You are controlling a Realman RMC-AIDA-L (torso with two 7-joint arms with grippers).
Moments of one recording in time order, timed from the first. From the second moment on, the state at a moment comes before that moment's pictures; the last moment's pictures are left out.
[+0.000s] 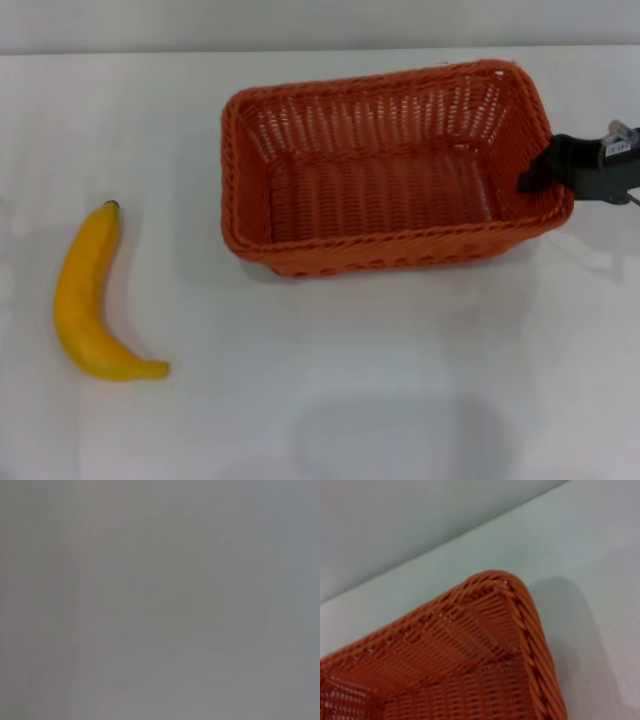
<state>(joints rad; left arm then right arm) -0.37 -2.08 2.71 0.07 -1.64 1.34 -0.45 0.49 2.01 -1.27 -1.33 0.80 1.31 0.14</state>
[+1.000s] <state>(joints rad) -0.37 -2.07 2.71 0.05 -1.64 1.34 -0.49 0.50 2.02 -1.32 -1.30 0.79 1.31 0.21</state>
